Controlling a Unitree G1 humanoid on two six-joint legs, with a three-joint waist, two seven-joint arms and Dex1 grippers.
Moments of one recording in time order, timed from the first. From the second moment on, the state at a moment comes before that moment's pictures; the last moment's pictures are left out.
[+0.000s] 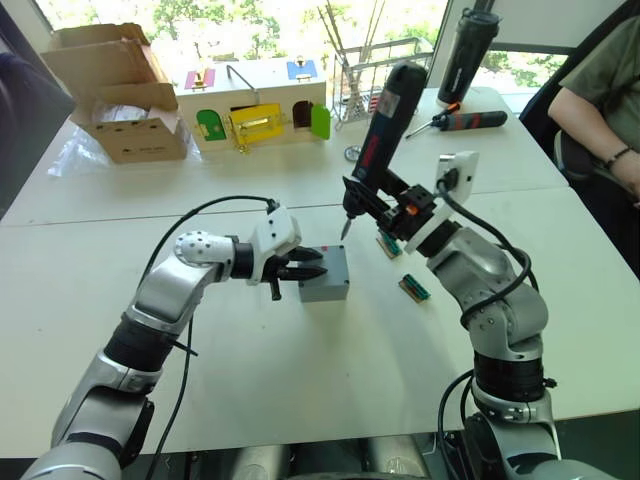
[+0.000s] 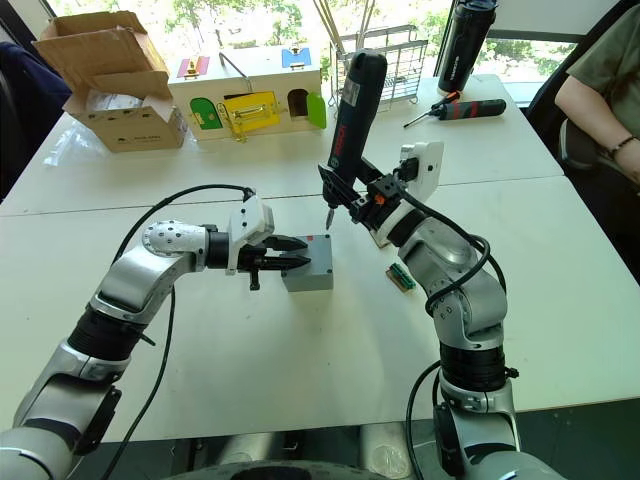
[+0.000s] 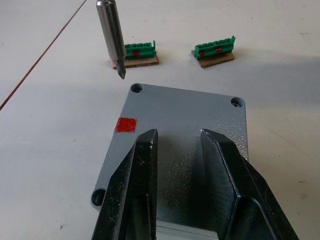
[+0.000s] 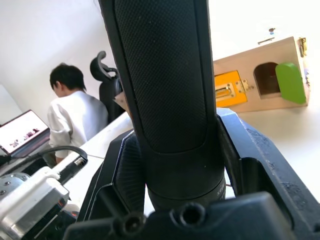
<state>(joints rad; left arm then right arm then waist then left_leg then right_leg) -0.56 0.54 -0.26 -0.08 -0.27 0.50 -1.04 -0.47 -0.22 -0.06 -0.37 0.50 0.61 0.42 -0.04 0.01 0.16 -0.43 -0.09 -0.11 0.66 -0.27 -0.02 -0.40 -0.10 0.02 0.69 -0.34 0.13</state>
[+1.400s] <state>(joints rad) -0.54 0.53 -0.30 -0.08 -0.24 0.49 -1.02 -0.40 -0.26 0.08 -0.32 0.37 0.47 0.47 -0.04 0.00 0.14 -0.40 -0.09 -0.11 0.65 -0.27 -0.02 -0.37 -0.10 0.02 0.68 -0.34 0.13</state>
